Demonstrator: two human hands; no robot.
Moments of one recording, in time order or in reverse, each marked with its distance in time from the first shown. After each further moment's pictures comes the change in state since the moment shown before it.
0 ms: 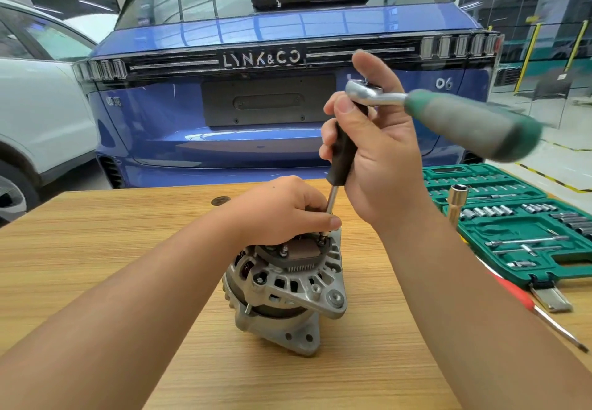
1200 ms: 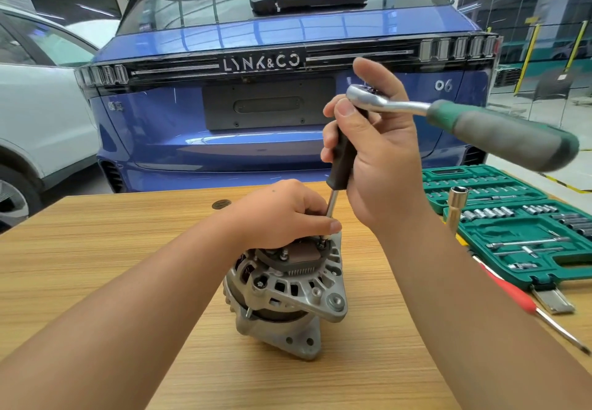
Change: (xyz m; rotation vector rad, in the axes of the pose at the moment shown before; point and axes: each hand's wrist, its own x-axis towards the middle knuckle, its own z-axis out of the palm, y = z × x) left_hand -0.001 0.003 -0.002 -0.012 -0.013 0.003; right_hand -0.001 -0.001 0.000 -0.037 0.029 -0.045
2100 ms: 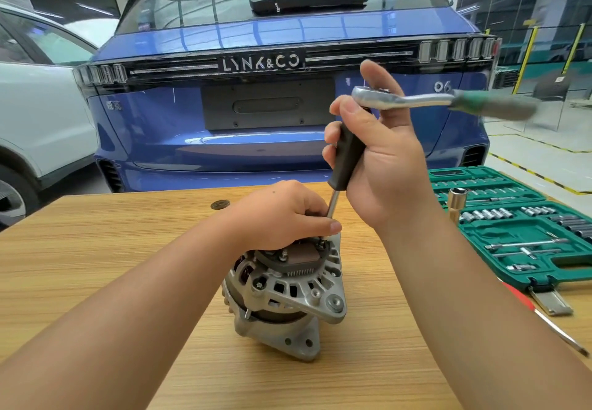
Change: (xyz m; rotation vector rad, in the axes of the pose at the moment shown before) left_hand 0.003 -0.003 0.003 0.031 0.031 0.024; right_hand 0.002 -0.007 -0.001 0.156 0.069 0.189
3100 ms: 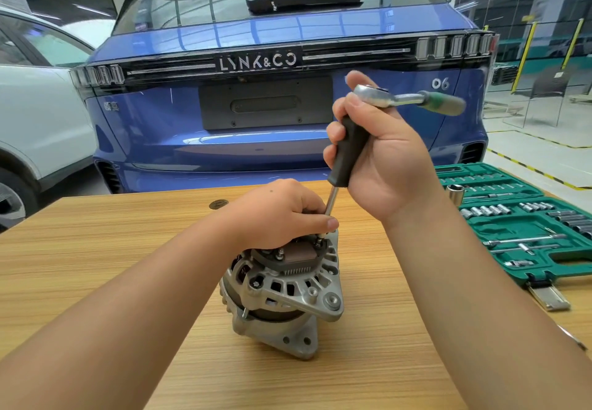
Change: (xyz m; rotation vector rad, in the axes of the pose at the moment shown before) left_hand -0.001 0.004 -0.001 -0.018 -0.025 -0.021; right_hand 0.006 -0.006 -0.009 0.128 0.029 0.211
